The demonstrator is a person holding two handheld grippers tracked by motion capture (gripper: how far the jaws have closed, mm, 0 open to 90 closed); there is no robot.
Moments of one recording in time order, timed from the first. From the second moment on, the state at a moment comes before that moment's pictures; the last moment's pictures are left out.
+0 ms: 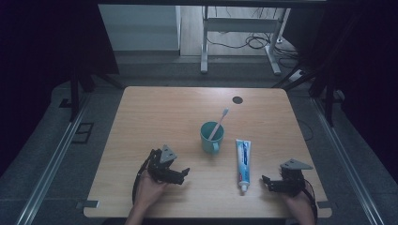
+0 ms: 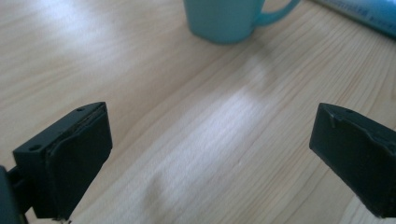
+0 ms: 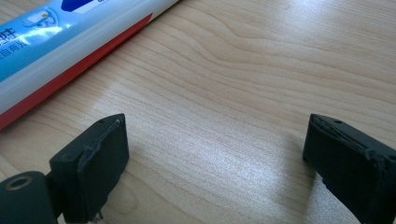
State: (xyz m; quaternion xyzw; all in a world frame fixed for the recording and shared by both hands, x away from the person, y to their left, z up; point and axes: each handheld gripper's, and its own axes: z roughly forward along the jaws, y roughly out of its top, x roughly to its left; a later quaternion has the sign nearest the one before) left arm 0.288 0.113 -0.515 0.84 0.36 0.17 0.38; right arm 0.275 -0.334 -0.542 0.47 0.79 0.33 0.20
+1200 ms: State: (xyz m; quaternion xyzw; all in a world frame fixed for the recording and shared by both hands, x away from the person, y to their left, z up) left arm 0.283 0.124 -0.545 0.85 0.39 0.14 0.33; right arm 0.273 -0.335 -0.535 0.48 0.79 0.34 0.17
